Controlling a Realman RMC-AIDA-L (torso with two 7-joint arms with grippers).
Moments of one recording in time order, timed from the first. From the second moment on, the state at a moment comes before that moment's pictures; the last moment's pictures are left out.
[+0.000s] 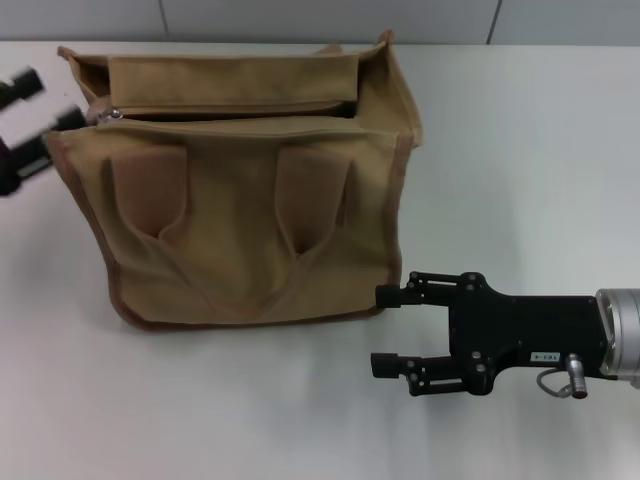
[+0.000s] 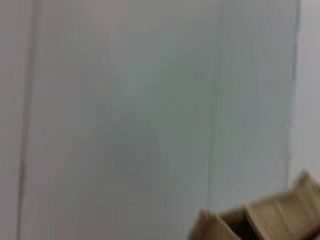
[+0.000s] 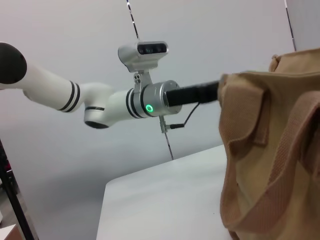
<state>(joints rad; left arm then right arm) -0.32 -1.93 0.58 0.45 1.46 1.62 -1.05 0.54 2.08 -0.86 -0.34 -1.90 -1.67 1.04</state>
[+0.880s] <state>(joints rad) -0.36 -1.98 0.52 0.56 1.76 1.53 -0.93 0.54 2.08 -0.86 -0.34 -1.90 -1.68 1.06</state>
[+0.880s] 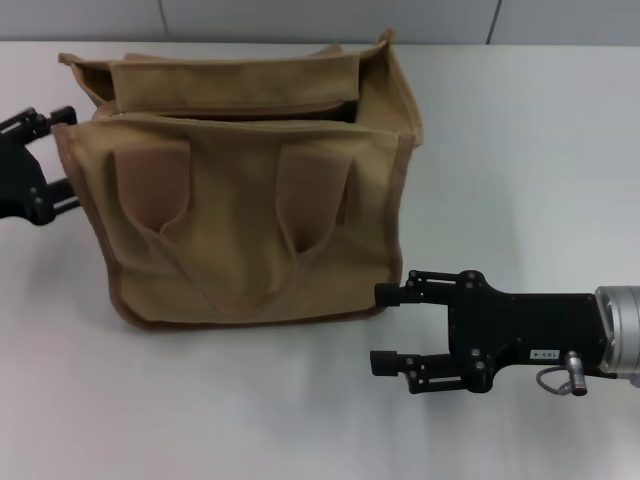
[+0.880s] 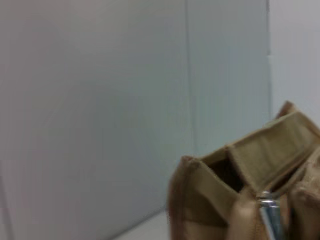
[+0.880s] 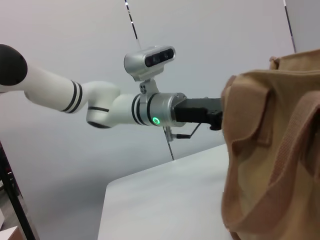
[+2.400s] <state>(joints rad) -0.31 -2.07 0.27 0.43 1.71 1.63 -0.58 0.55 2.08 -0.86 -0.33 -1.85 -1.68 1.07</state>
